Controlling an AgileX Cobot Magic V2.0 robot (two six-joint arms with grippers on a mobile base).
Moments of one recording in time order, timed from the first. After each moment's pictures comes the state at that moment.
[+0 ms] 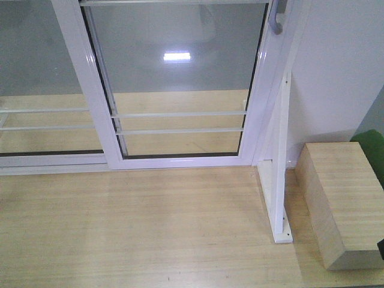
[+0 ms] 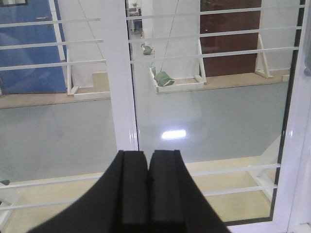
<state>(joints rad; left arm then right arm) -0.04 -0.01 0.03 0.01 0.10 0.05 -0.08 -0.01 0.03 -0.08 0.14 0.25</state>
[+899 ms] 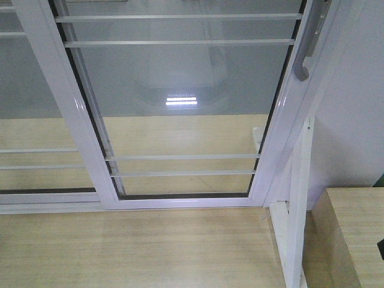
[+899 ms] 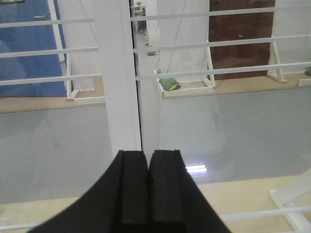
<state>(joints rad) -0.04 -0.01 0.03 0.01 0.10 0.05 -0.08 -0.01 0.03 -0.08 0.14 0.25</state>
